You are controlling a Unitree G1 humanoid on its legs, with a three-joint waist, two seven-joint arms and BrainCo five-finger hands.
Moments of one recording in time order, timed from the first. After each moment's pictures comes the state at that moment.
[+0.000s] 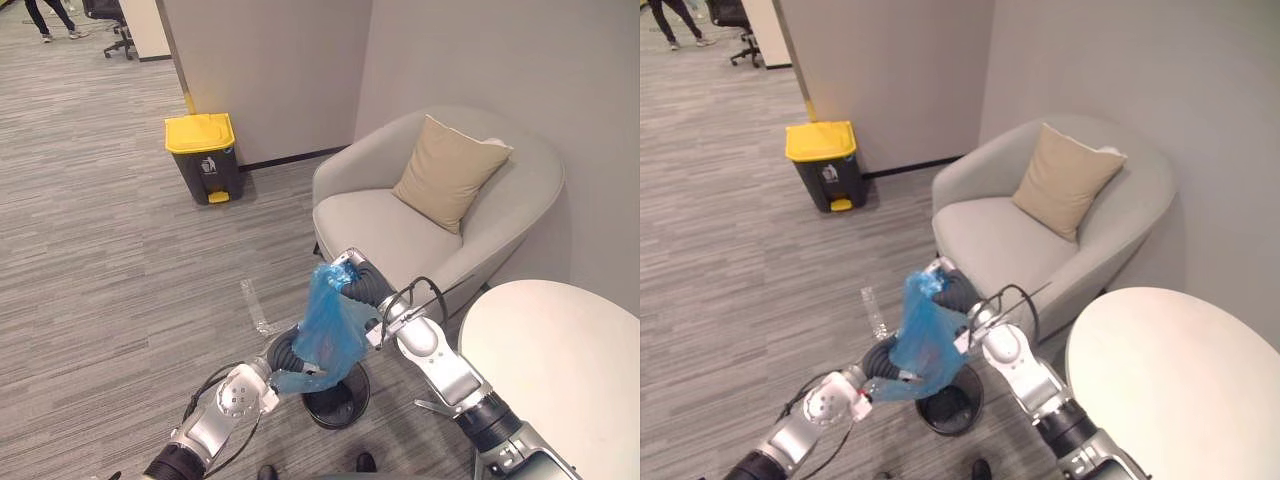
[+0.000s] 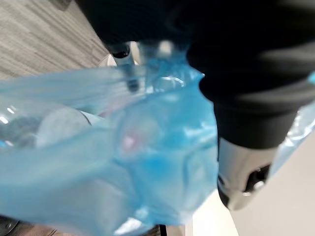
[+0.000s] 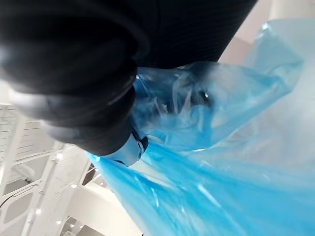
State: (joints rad) left arm -0.01 0.37 -0.45 0.34 0.20 -0.23 -0.09; right arm -0.26 -0.27 0.47 0.04 -0.08 -0.15 -0.02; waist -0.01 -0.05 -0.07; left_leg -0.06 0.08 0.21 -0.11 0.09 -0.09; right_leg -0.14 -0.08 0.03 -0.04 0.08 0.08
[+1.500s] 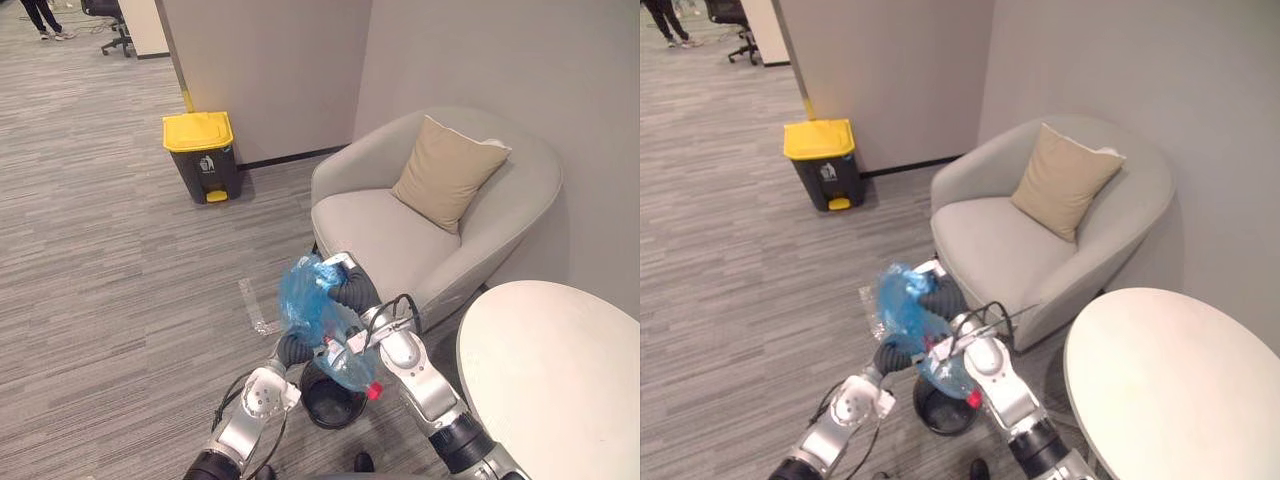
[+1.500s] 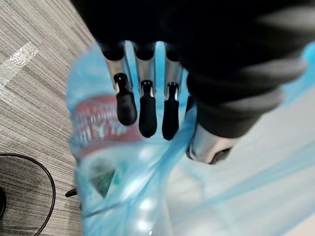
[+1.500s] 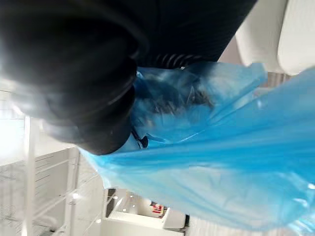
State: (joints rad) left arm 0.00 0.15 -0.35 0.38 0.23 -0.15 0.08; right arm -0.17 -0.12 0.45 0.02 0.04 -0.15 -0.03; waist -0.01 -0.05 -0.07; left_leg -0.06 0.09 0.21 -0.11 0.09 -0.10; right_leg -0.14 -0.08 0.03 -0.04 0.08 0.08
